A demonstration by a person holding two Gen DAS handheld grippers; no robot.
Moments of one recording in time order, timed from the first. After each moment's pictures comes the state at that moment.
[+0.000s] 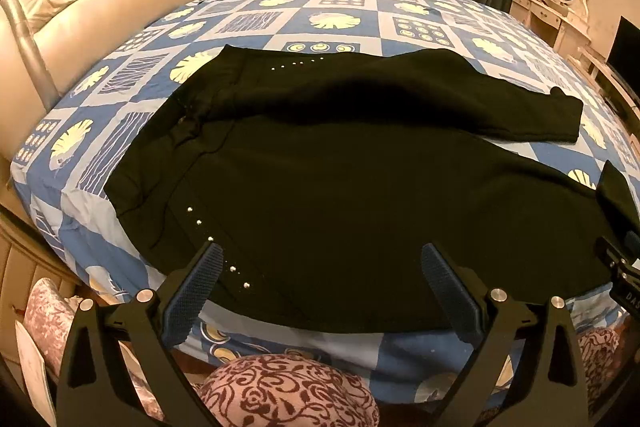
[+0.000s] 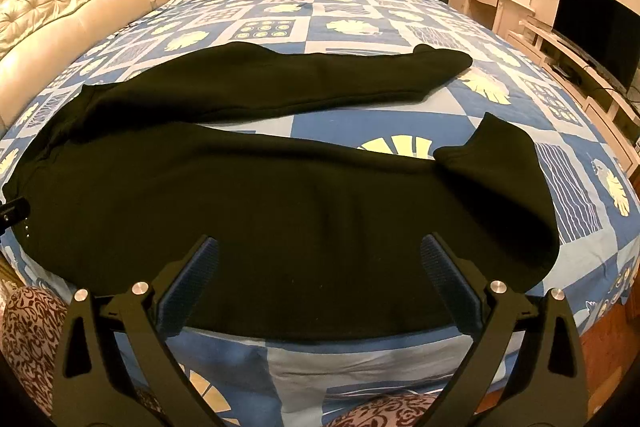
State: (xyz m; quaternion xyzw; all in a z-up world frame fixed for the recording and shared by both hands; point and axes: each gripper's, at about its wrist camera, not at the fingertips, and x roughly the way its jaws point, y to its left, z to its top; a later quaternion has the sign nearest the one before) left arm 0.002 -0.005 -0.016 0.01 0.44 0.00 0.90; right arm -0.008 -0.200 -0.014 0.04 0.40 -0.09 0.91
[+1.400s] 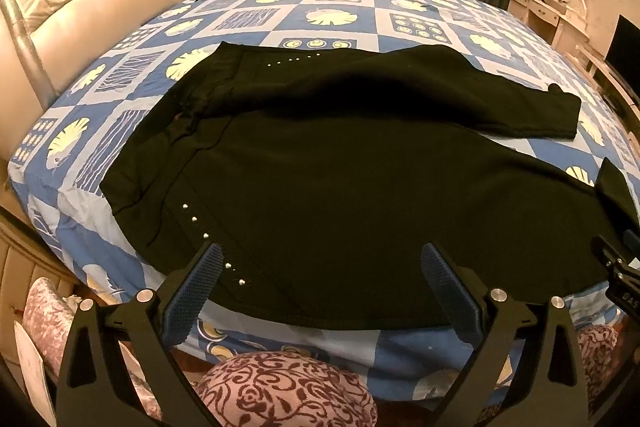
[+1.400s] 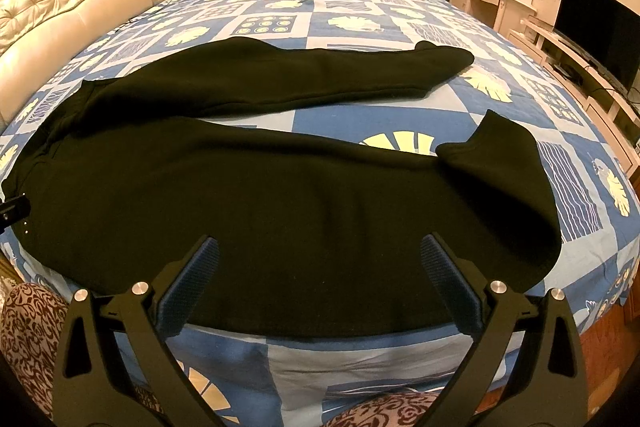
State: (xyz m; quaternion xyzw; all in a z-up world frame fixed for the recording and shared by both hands) left arm 0.002 -0.010 -0.016 0.00 0.45 0.00 0.89; right arm -0.007 -0.196 -0.016 0.04 0.40 -0.09 0.91
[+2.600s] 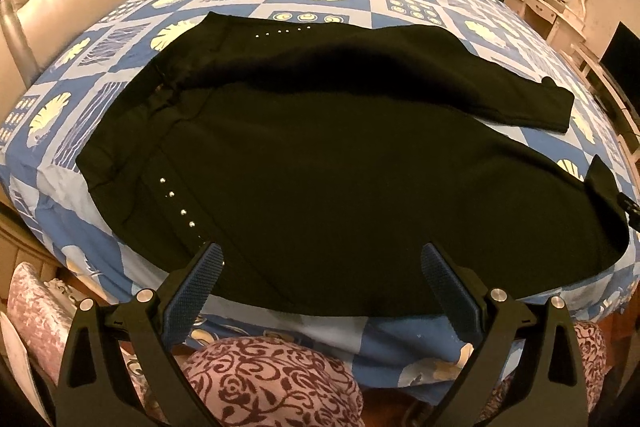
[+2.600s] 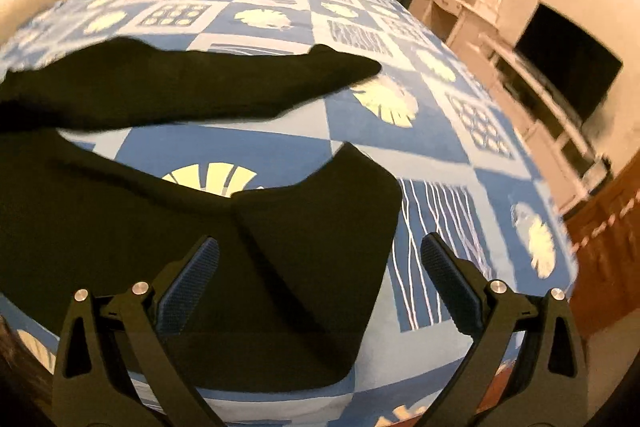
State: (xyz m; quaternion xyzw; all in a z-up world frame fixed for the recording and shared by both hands) left arm 0.007 -0.006 -0.028 -0.03 0.49 -0.02 0.87; right arm 0.023 -0.325 0.004 -0.07 0.44 -0.17 0.88
